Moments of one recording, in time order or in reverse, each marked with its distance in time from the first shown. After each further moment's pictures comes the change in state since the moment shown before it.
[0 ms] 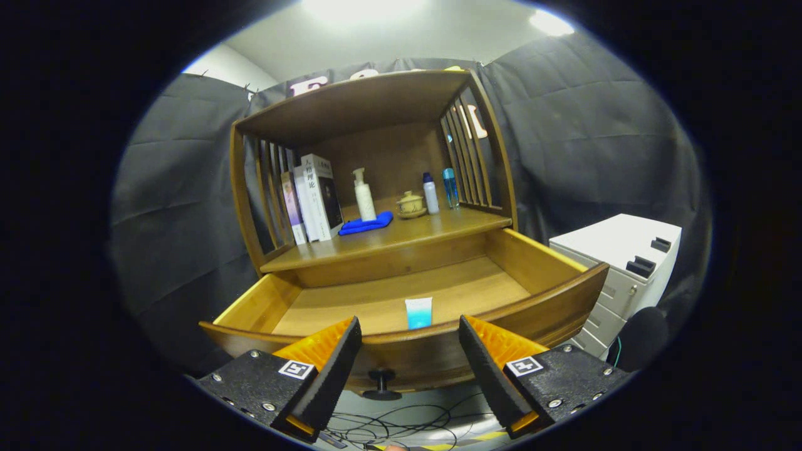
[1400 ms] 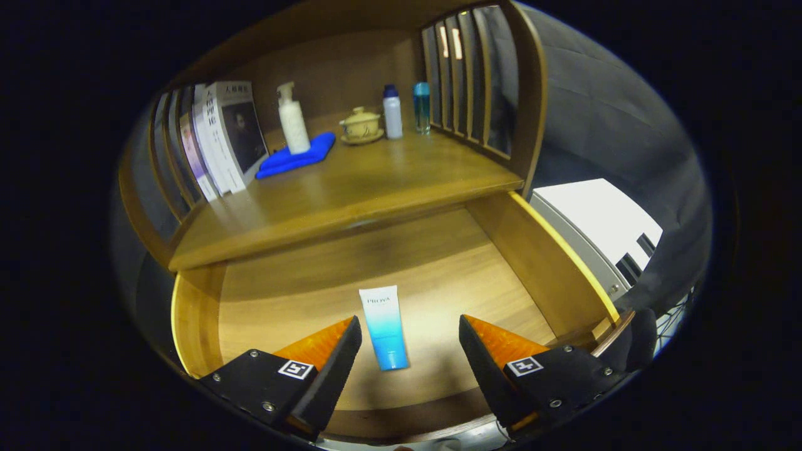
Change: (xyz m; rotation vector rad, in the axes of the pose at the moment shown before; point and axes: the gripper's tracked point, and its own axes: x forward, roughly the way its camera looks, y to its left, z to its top) arm 0.126 -0.014 -0.041 -0.035 0.606 -0.237
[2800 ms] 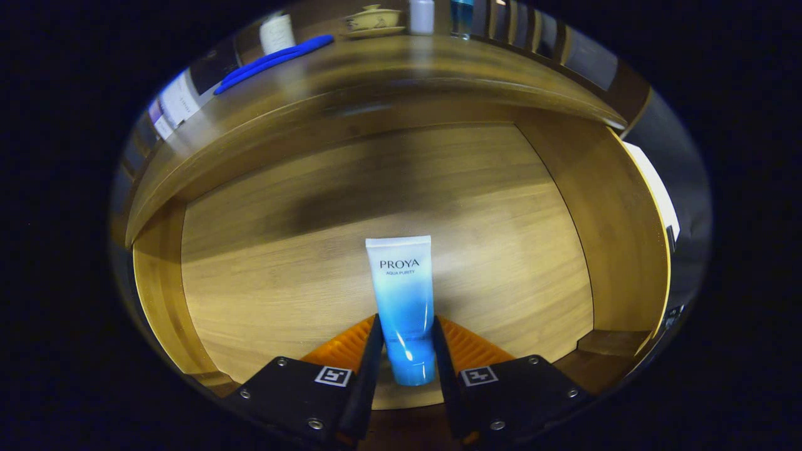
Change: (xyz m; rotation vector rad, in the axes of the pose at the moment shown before) arm 0.064 0.014 -0.045 -0.081 0.382 0.019
